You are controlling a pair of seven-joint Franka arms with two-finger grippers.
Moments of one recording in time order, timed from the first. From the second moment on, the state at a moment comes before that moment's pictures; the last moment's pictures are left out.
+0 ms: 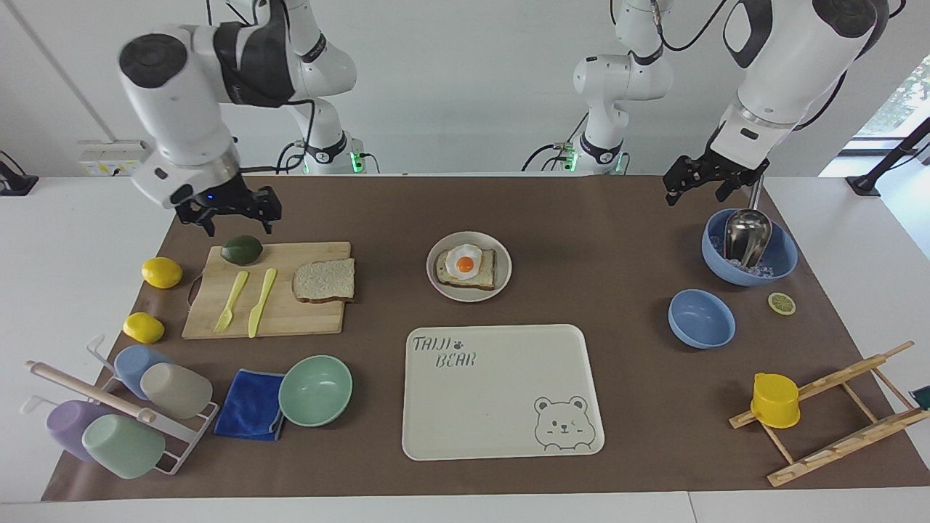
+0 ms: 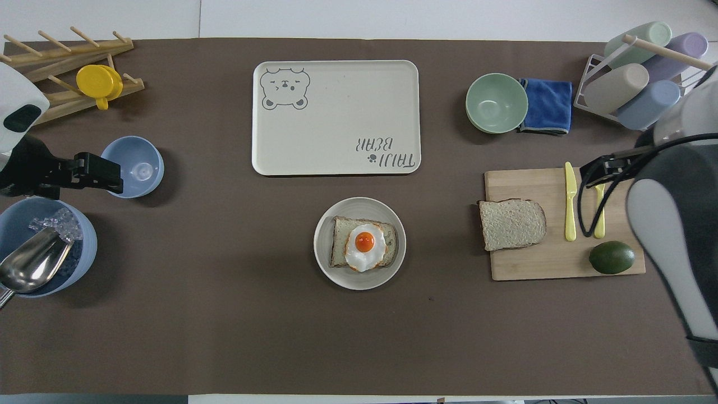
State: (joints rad) left arm -0.15 -0.03 0.01 -1.64 -0.02 1.53 -0.15; right arm 0.23 0.05 -0.11 -1.75 -0.15 1.67 0.06
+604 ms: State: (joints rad) left arm -0.15 -0.03 0.01 -1.64 -0.02 1.53 -0.15; right arm 0.55 0.24 -0.10 -1.86 -0.30 1.79 0.45
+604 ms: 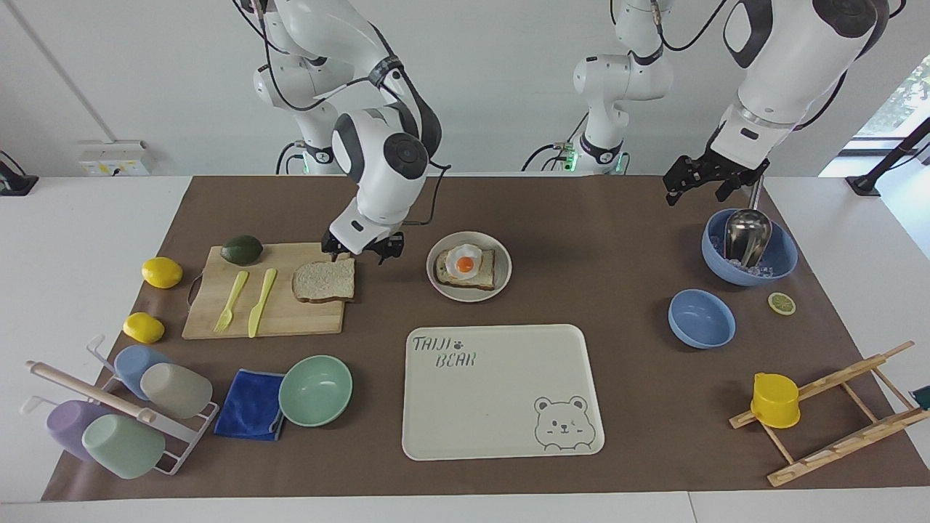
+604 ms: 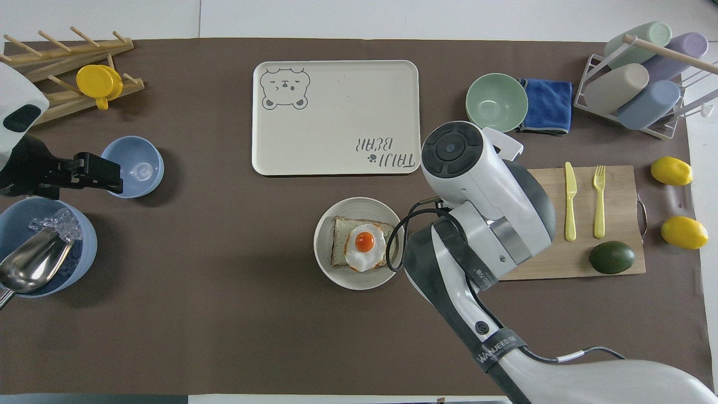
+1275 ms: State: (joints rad) left arm -0.15 -0.03 0.02 -1.64 -0.02 1.54 -0.15; right arm 0.52 0.29 -0.11 -2.01 -0.35 1.95 0.51
